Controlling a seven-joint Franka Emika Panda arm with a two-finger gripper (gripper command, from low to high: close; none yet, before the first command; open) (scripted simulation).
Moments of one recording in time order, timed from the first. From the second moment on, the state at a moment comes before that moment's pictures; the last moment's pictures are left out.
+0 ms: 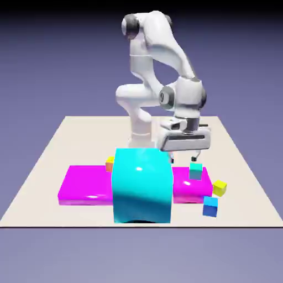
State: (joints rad) arm 0.05 0.02 0.32 -2.35 -0.23 2.44 0.90
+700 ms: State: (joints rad) arm 0.09 0.78 0.75 -1.76 -0.52 1.67 1.09
